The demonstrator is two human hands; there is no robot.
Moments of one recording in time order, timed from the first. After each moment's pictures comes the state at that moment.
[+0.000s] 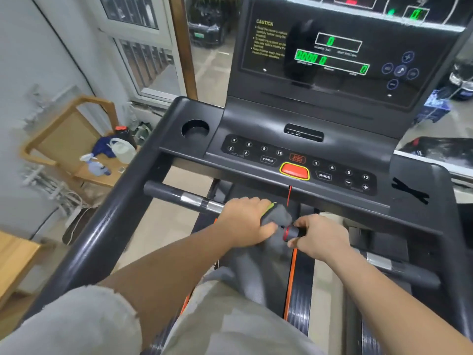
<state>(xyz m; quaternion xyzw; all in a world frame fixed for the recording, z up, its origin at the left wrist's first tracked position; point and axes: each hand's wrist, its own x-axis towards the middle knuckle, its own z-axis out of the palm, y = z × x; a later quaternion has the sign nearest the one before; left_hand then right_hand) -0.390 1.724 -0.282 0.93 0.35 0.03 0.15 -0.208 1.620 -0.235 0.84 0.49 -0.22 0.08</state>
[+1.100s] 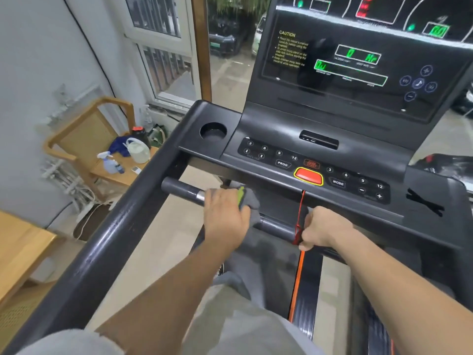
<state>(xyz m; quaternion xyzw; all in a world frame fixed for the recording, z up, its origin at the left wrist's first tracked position) -0.442 1.710 -0.288 0.78 0.56 0.27 0.12 -0.217 1.657 -0.218 0.82 0.47 -0.29 0.16</state>
